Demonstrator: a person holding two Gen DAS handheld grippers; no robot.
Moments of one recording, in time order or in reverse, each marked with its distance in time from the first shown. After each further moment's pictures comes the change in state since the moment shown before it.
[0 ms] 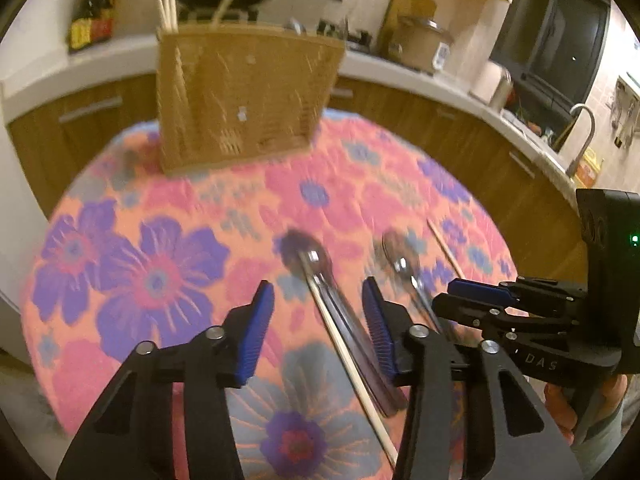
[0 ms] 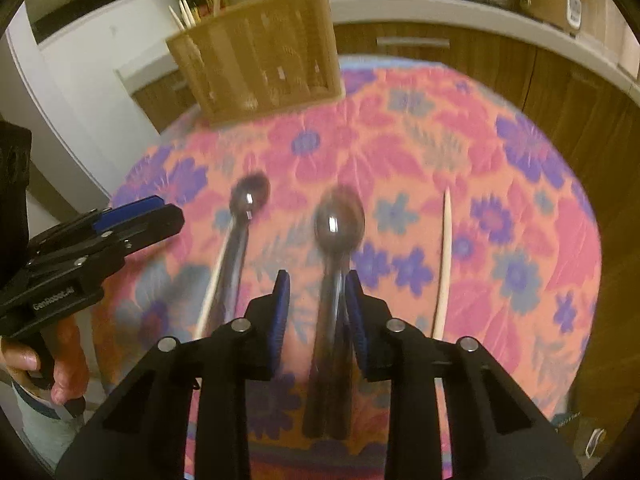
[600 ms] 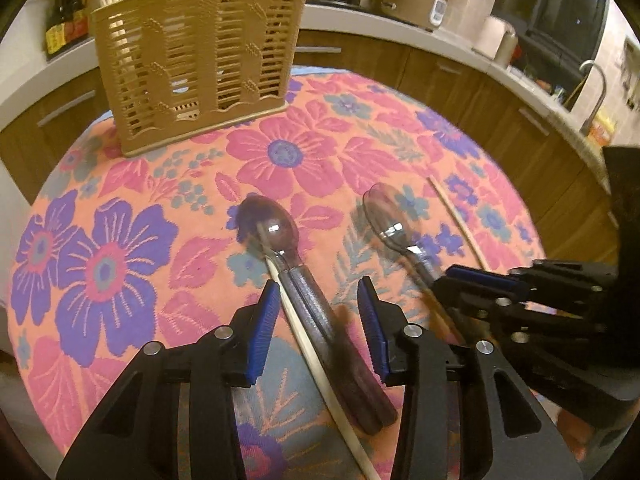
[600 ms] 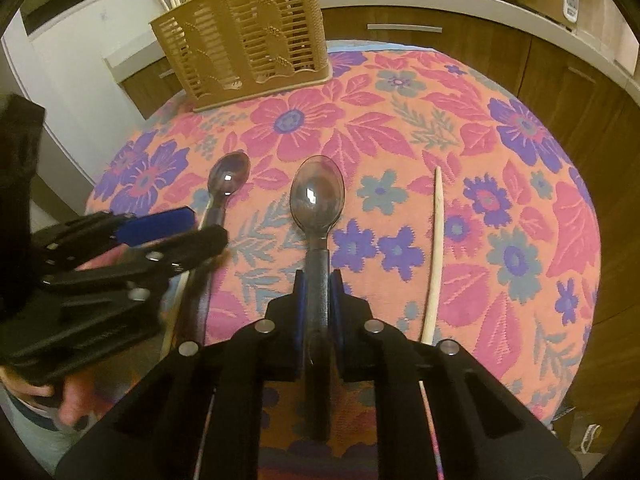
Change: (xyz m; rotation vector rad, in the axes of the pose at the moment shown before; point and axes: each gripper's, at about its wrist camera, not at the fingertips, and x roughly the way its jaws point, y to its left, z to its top) left arm 0.041 -0.038 -0.004 0.082 0.108 0.088; right arm 0.009 -0.008 -0.005 0.005 0.022 -0.019
